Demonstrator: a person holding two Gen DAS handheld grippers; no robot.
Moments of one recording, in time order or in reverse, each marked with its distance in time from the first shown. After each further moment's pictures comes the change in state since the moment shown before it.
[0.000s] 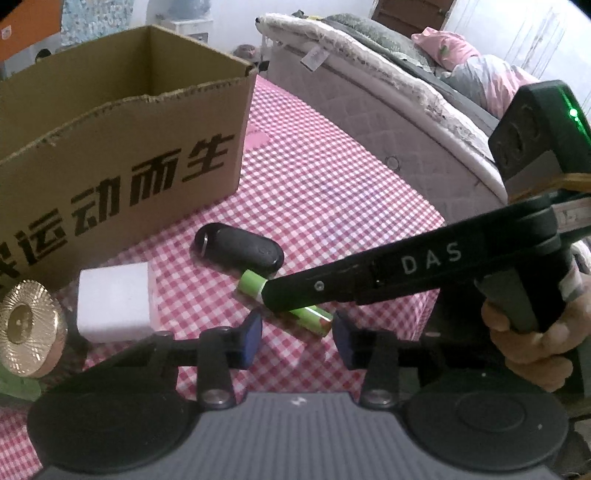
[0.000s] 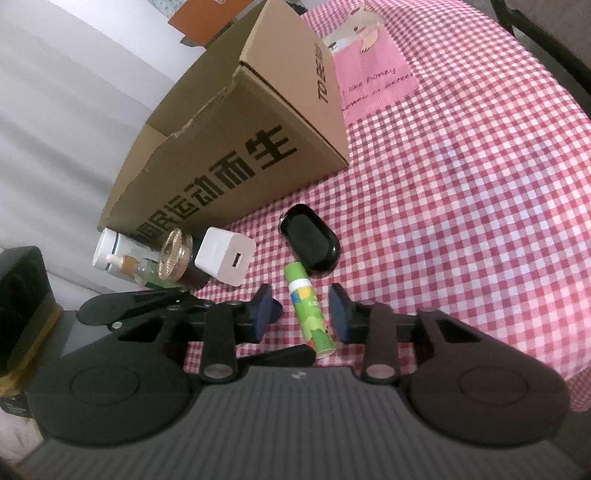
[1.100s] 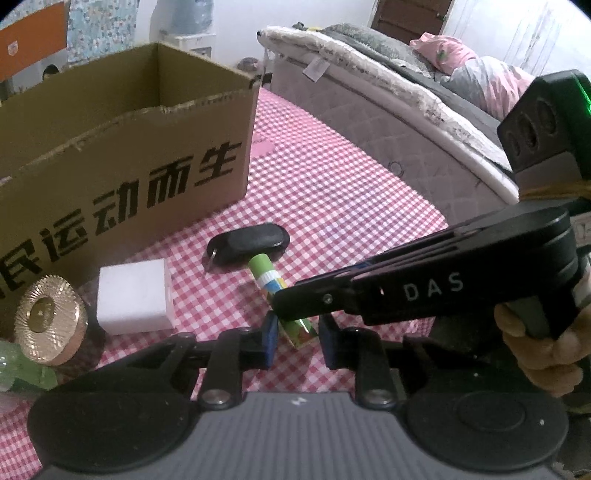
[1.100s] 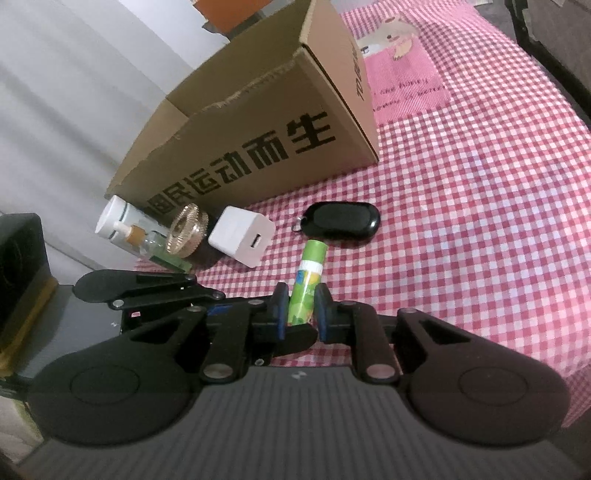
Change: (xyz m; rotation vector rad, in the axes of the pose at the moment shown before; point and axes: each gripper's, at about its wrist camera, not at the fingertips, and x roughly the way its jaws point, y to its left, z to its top) left arm -0.020 -0.006 -0.012 0.029 -0.050 0.042; right arm -0.006 0.027 -0.013 -0.132 -0.023 -0.022
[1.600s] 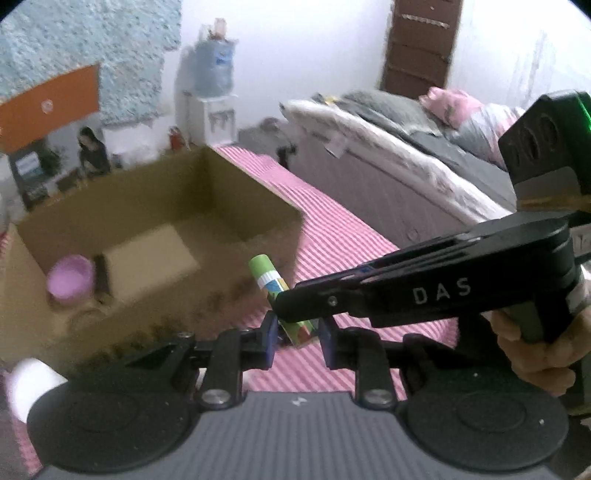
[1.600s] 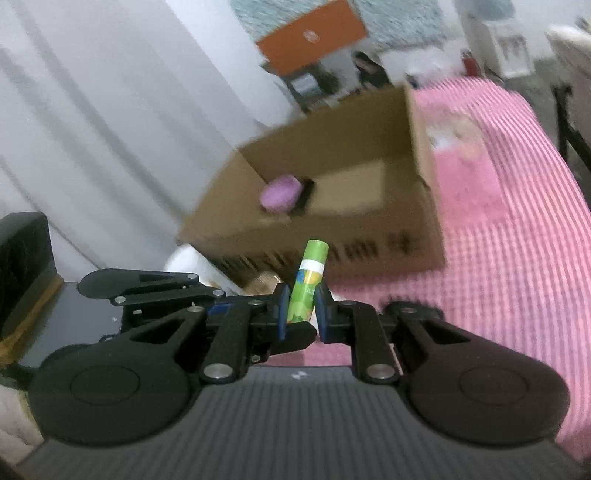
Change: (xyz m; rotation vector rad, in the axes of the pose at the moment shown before) left arm -0.091 0.017 0.033 0.023 -0.182 0.106; right arm -0.040 0.072 0.042 -0.165 -0.144 0.070
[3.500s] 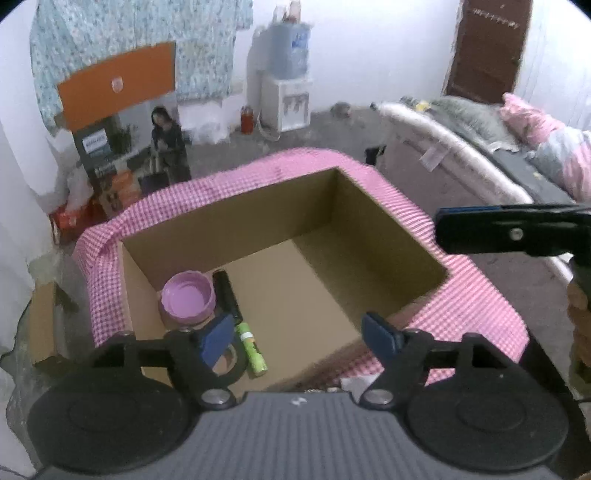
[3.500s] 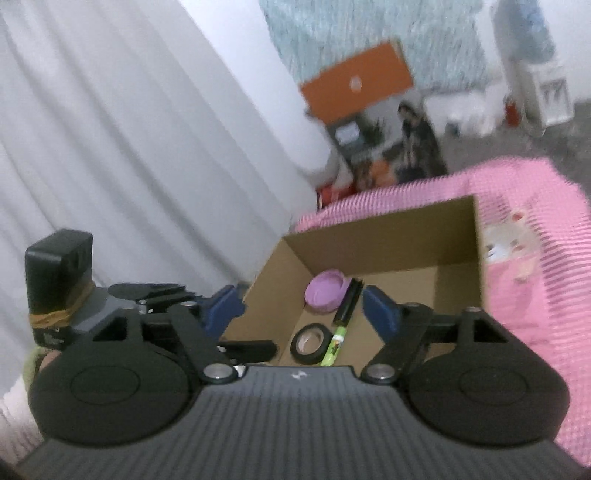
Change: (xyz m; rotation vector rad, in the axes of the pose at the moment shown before) left arm -0.035 0.099 0.059 -0.091 0.081 0.154; right arm -0.018 0.025 0.111 -0.052 -0.125 0.095
